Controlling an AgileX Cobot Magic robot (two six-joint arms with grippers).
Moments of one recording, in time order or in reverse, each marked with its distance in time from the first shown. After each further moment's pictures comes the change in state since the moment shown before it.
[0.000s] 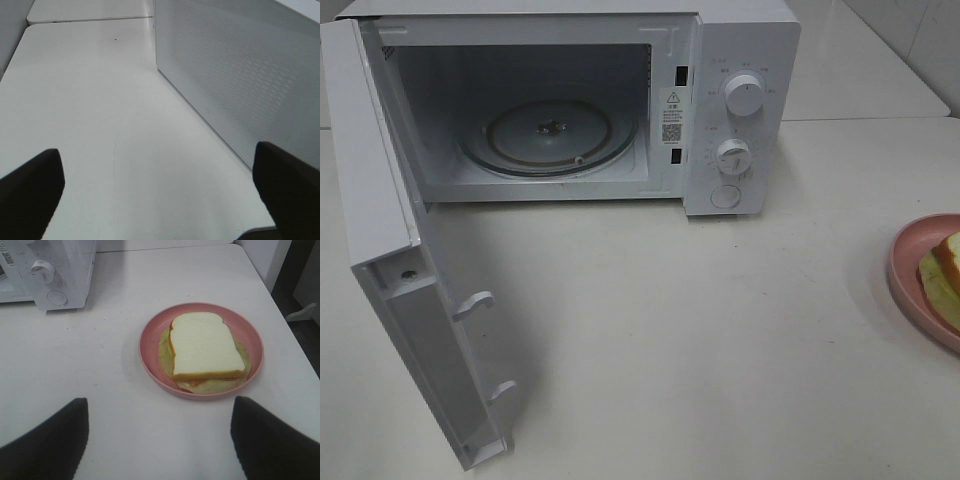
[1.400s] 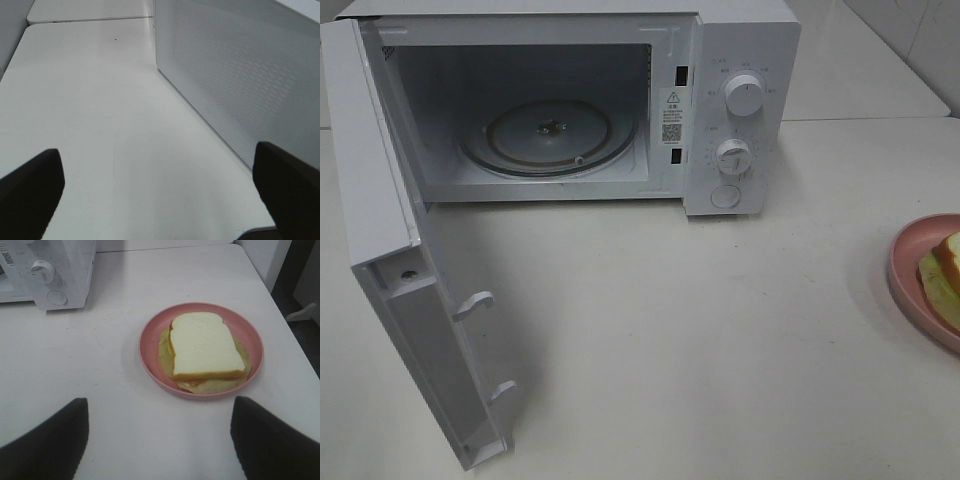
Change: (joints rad) left arm 0.000 0.000 0.000 0.000 0.000 0.000; right arm 0.000 0.000 0.000 0.000 0.000 0.000
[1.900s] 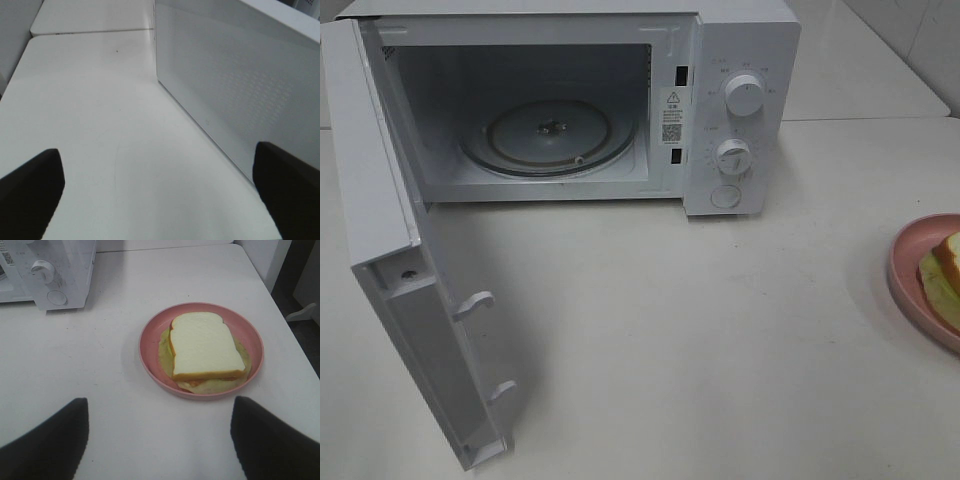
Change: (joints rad) left arm 0.000 0.000 -0.012 -0.002 -0.034 0.000; right arm 0.000 0.000 0.000 0.000 0.000 0.000
